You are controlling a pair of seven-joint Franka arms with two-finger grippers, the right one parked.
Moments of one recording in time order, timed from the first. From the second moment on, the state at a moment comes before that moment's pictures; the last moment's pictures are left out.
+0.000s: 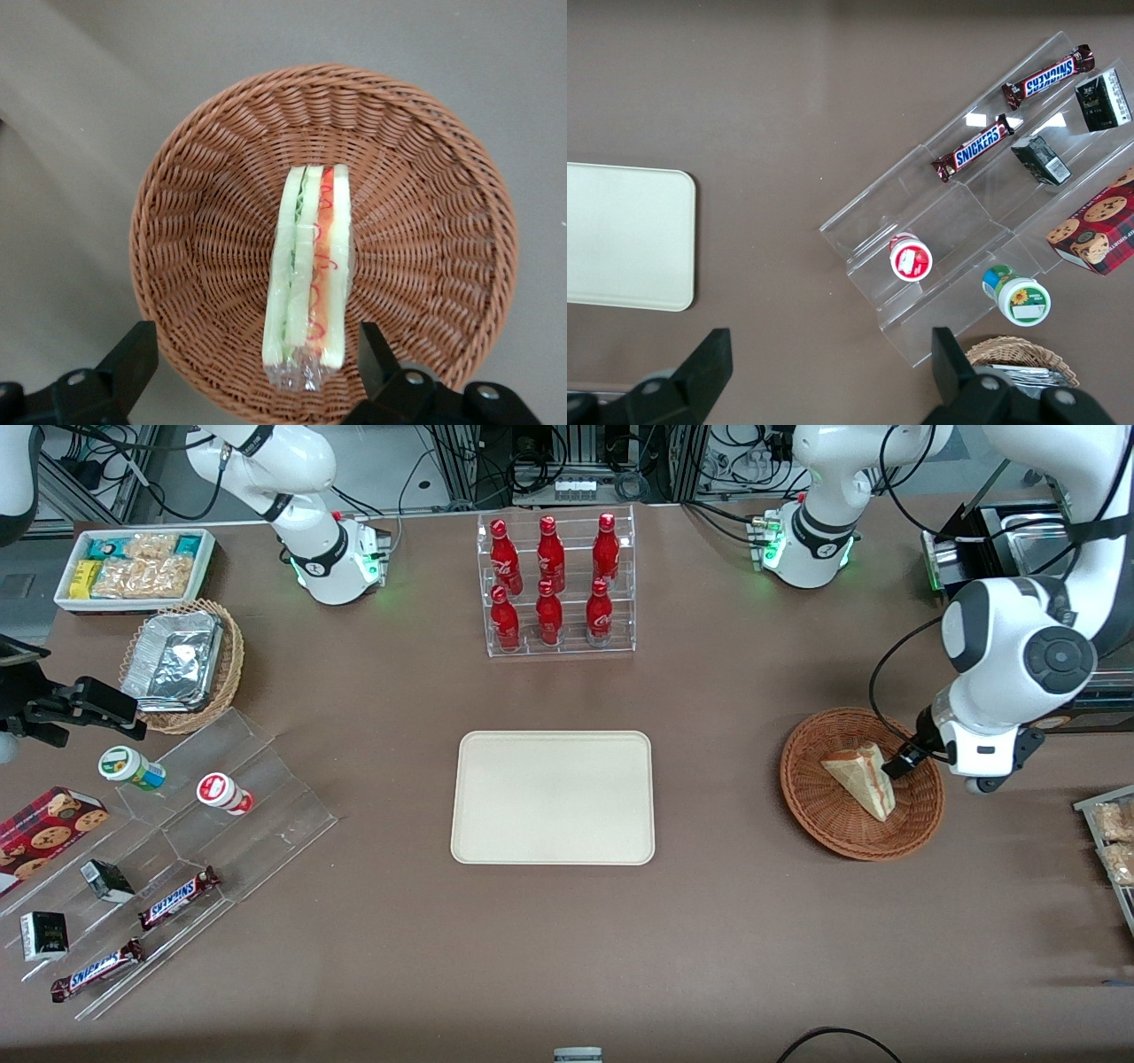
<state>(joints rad) 0.06 0.09 -0.04 -2.24 0.09 2.27 -0.78</state>
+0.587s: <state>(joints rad) 0.06 0.10 -0.04 -2.35 0.09 2.46 -0.82</state>
